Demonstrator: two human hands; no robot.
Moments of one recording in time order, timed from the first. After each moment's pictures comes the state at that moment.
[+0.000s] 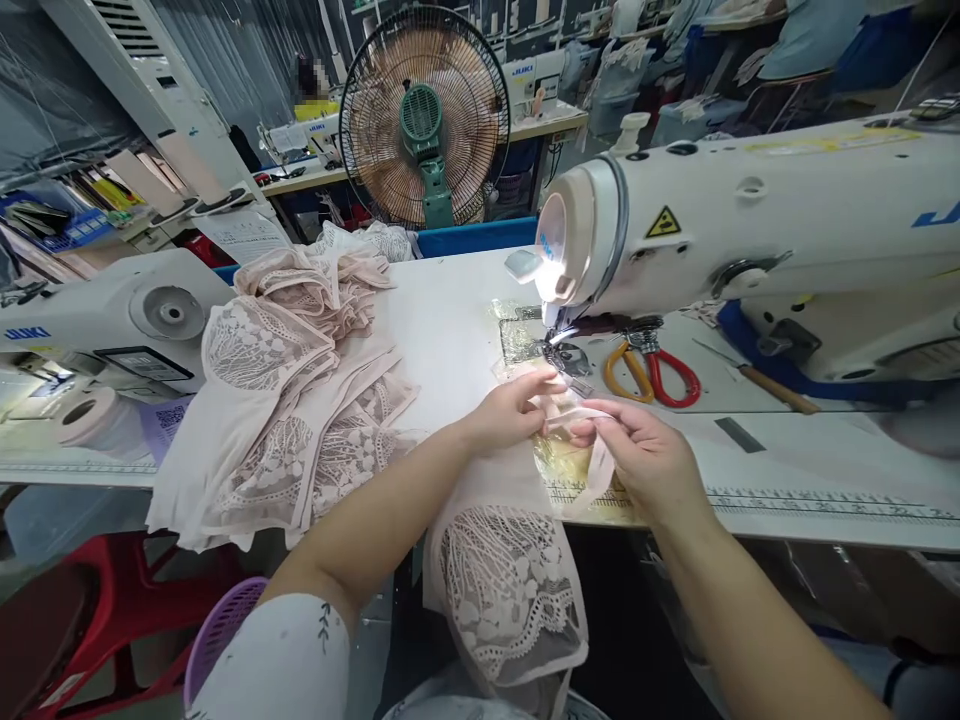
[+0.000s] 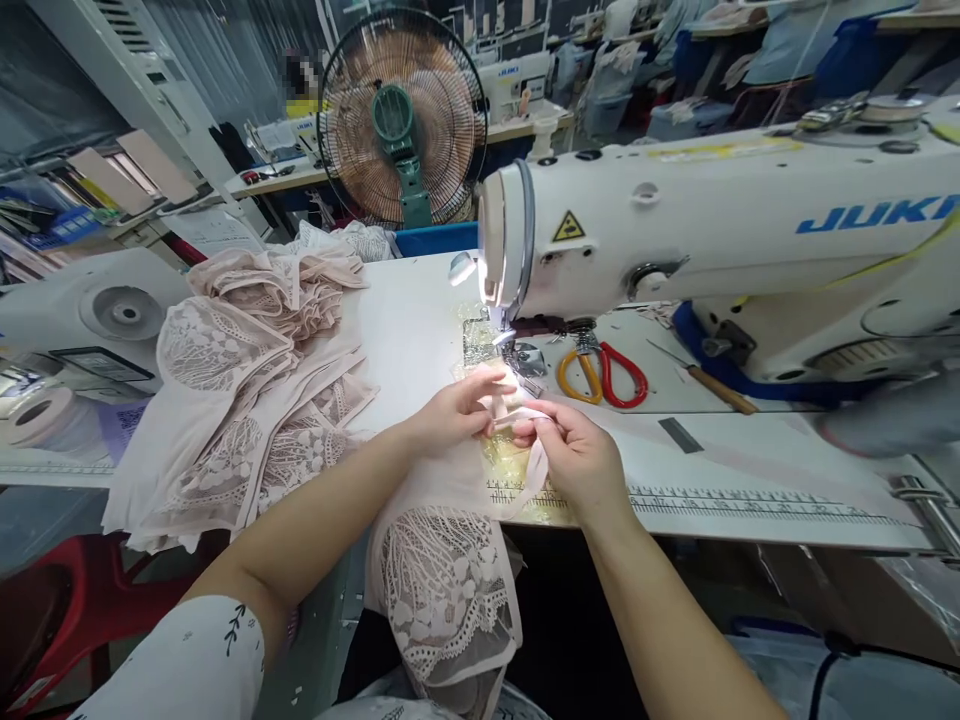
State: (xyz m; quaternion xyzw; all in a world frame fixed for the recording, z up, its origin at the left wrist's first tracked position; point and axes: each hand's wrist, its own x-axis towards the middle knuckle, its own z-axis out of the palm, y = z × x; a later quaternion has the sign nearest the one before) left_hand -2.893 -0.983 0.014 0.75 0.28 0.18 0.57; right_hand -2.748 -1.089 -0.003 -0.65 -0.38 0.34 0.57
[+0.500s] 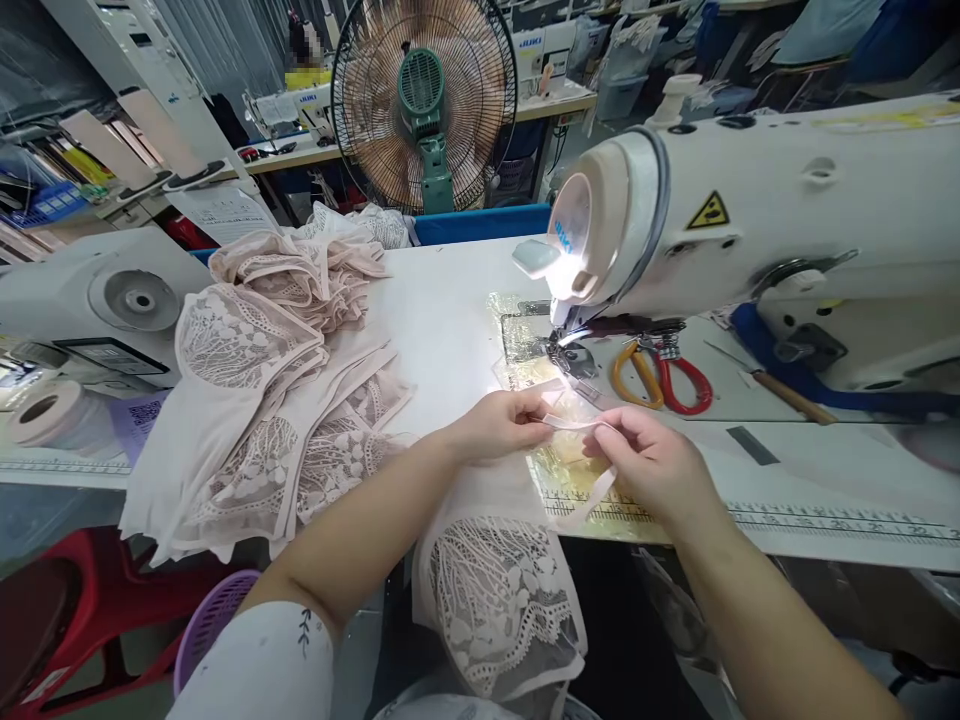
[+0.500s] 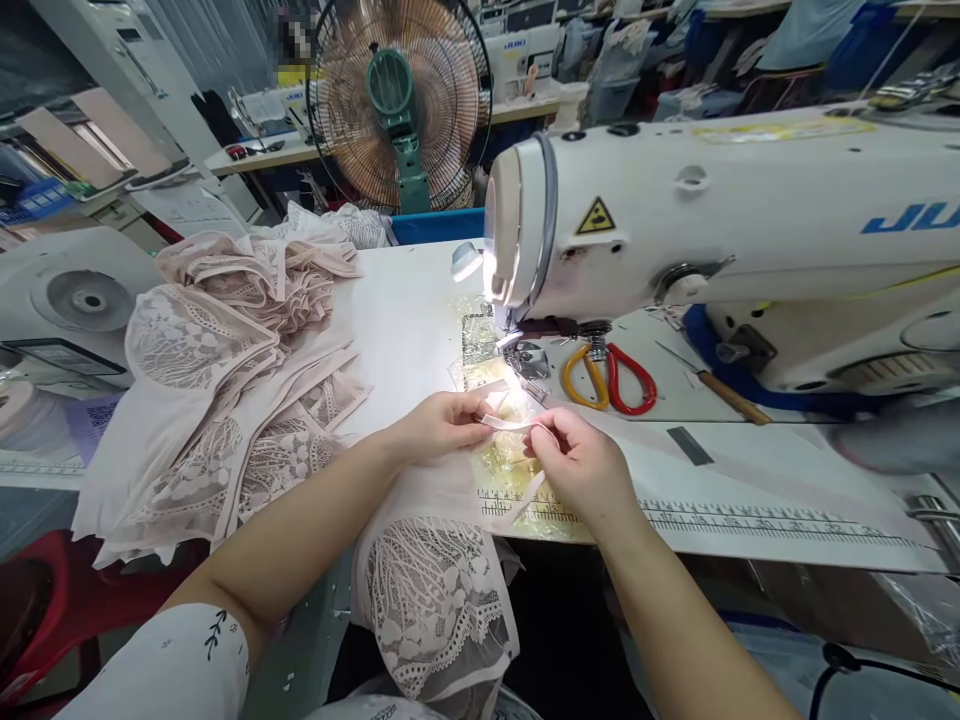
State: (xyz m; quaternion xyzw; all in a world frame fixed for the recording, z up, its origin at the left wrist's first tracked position) left_hand -2.907 -0.976 0.010 0.68 0.22 0.17 0.68; right_hand -2.736 -1.083 0.006 -0.72 -0.46 0.28 0.44
